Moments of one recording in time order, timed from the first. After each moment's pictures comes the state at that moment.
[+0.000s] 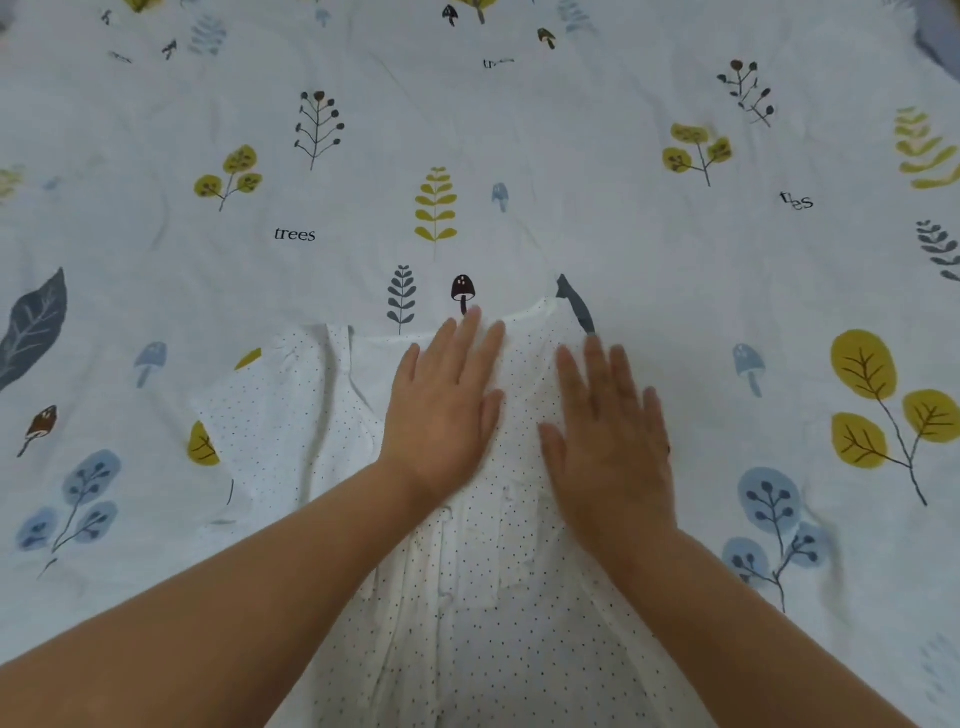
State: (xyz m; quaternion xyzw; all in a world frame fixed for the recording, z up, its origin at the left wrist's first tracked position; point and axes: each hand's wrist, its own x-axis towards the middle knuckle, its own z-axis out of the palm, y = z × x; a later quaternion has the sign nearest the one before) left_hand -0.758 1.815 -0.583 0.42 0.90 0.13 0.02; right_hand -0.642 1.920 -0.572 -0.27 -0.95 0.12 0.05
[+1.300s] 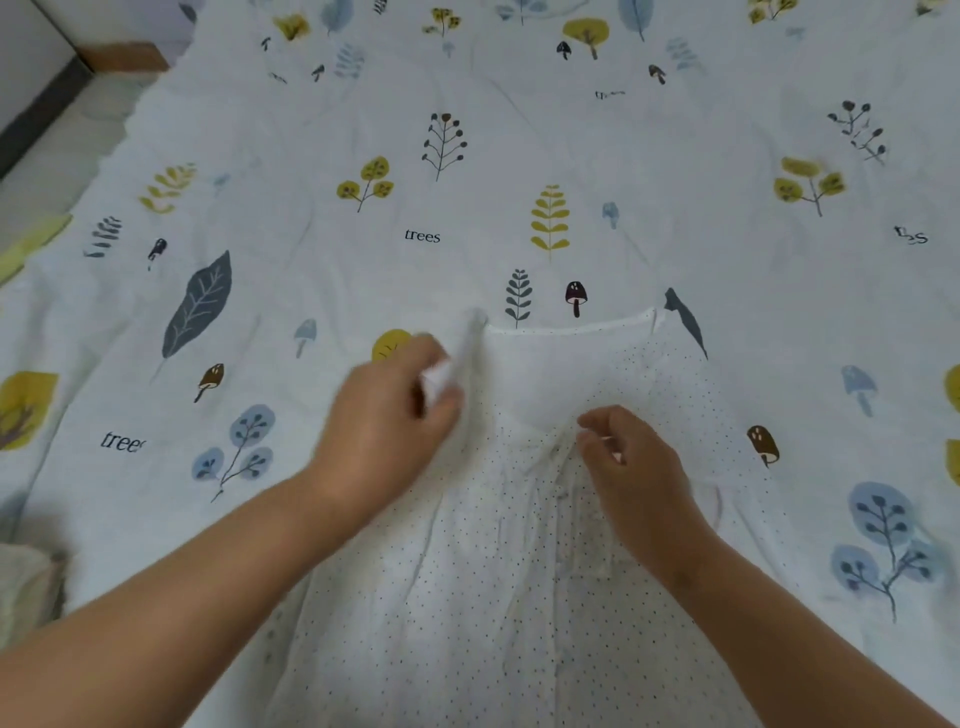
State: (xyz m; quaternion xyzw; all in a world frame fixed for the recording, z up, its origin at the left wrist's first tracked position) left_hand -0.769 1.692 -0.479 0.25 0.91 0.33 0.08; right_hand -0.657 1.850 -0.529 -0.30 -0.83 0.47 0.00
